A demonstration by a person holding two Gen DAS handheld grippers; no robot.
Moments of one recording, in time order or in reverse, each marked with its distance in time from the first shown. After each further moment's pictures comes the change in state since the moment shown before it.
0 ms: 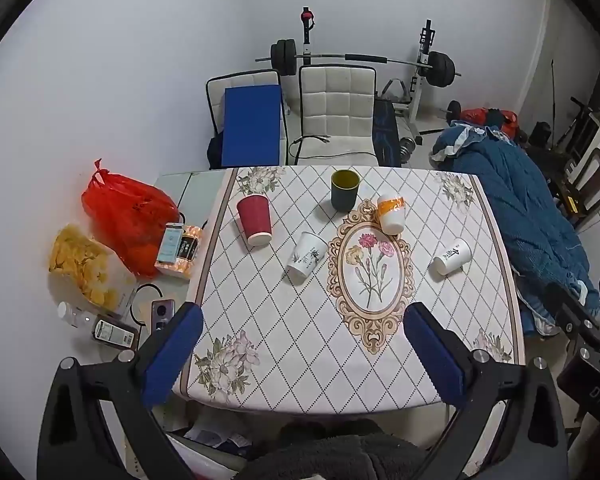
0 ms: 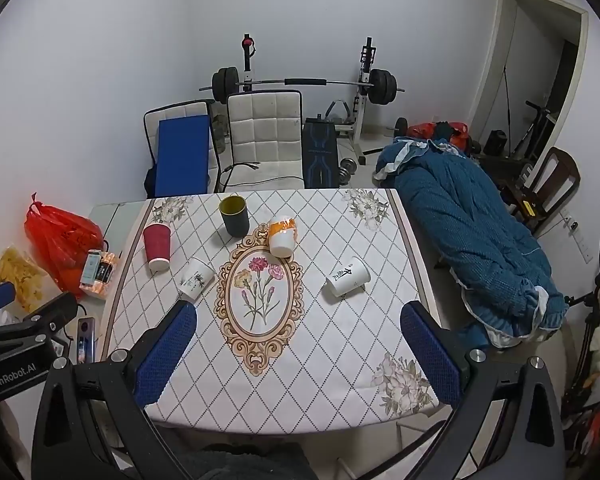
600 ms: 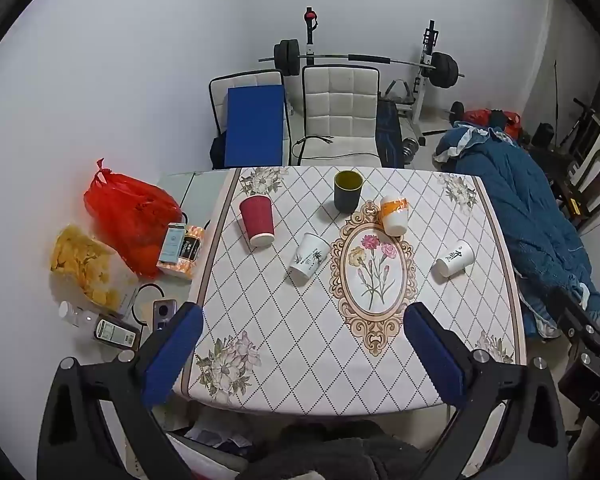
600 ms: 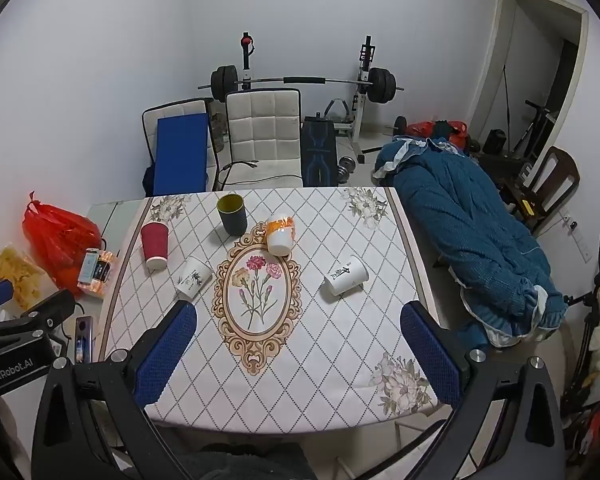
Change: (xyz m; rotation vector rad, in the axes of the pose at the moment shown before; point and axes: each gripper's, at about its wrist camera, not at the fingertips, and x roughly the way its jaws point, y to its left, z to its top) left arm 0.003 0.004 0.006 -0.009 -0.010 0.005; right arm 0.000 -0.004 0.001 -0.002 0.008 0.001
